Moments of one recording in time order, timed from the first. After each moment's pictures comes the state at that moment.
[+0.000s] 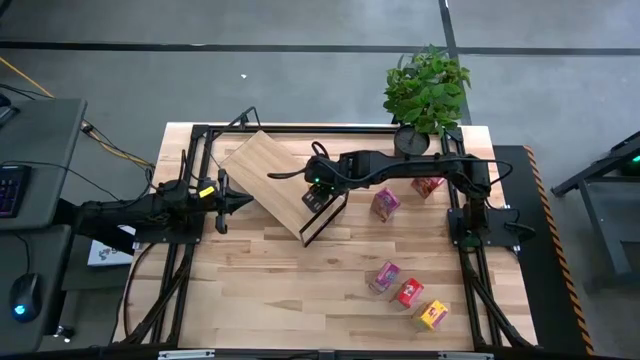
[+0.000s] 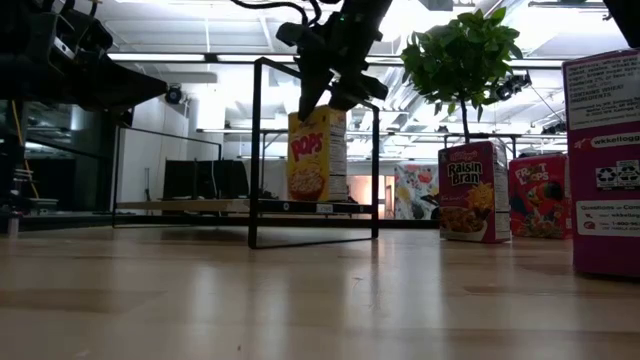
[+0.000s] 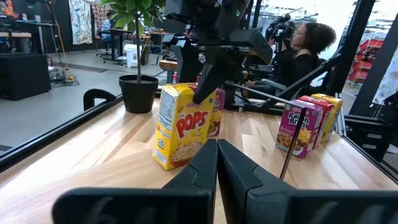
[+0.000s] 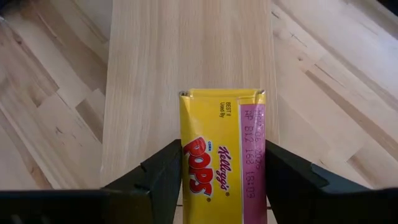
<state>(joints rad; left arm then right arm) 0.10 0.01 0.01 0.01 -0.03 -0.09 -0.07 1.95 1.77 -0.88 0.21 0.61</state>
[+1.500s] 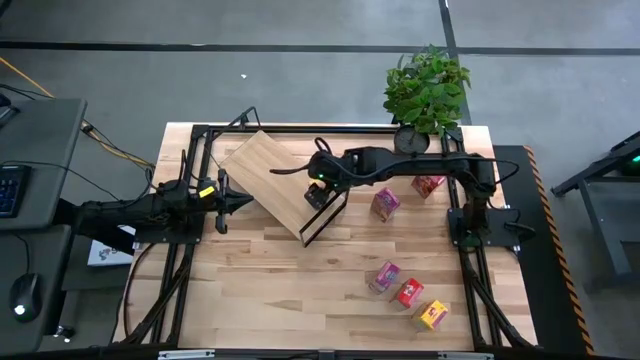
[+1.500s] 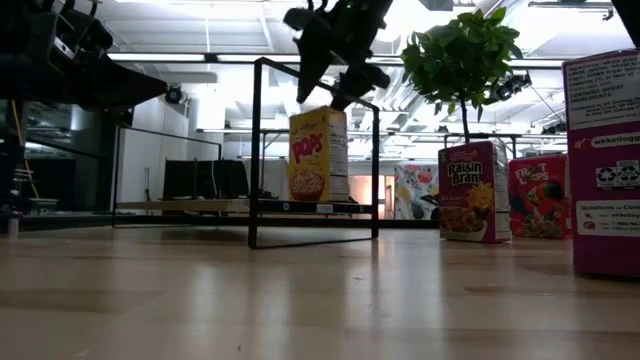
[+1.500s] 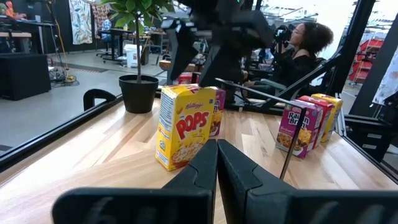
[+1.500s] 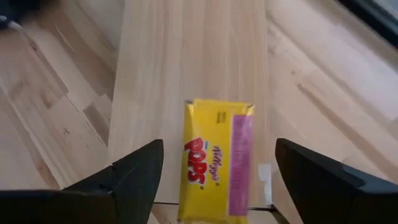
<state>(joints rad) 0.10 0.01 0.01 0.01 -0.03 -0.09 -0.08 1.90 1.77 -0.88 0.22 0.56</state>
